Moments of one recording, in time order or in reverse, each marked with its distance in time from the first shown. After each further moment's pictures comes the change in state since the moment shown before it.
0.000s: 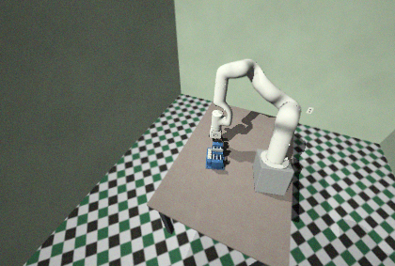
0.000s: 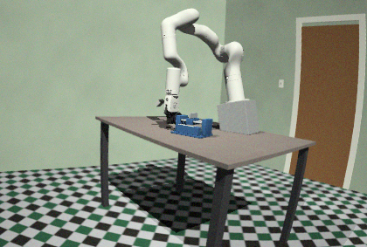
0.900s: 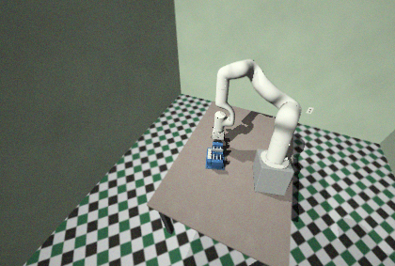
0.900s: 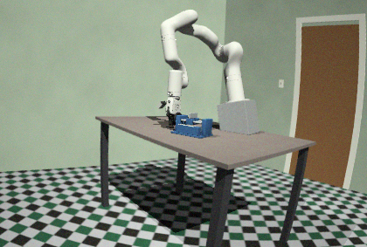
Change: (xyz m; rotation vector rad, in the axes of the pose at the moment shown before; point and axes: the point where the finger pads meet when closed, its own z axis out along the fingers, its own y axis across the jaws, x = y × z) arm 0.000 0.022 0.012 0.000 0.000 0.000
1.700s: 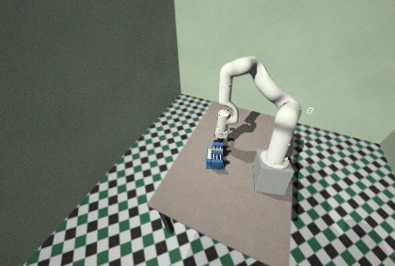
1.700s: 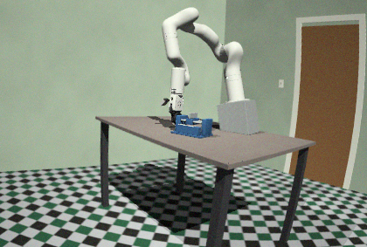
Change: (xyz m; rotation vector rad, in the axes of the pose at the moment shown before) arm 0.000 0.026 -0.018 0.002 0.001 0.000
